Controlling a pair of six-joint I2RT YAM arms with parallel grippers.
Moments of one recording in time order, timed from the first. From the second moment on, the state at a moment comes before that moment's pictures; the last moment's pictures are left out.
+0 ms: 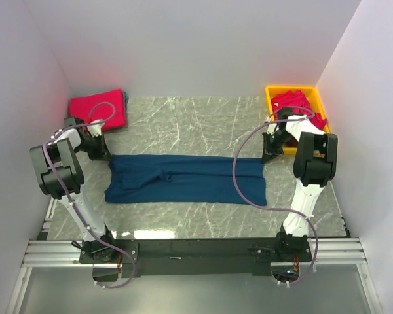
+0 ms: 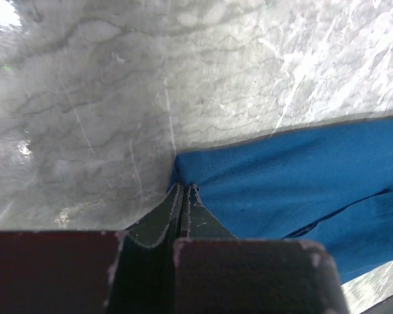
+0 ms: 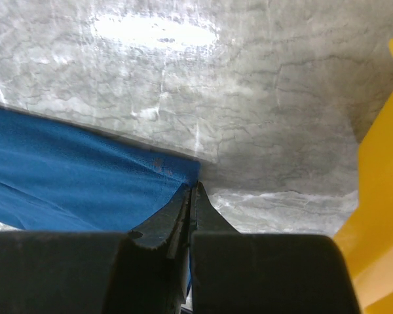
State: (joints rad) left arm 0.35 1.96 1.31 -0.59 0.50 0.18; right arm -0.09 2.08 1.52 -0.92 -0.30 -0.06
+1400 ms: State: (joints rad) left arm 0.05 1.80 1.13 -0.69 0.35 0.22; right arm 0.17 2.06 1.45 -0.99 -0.36 -0.19
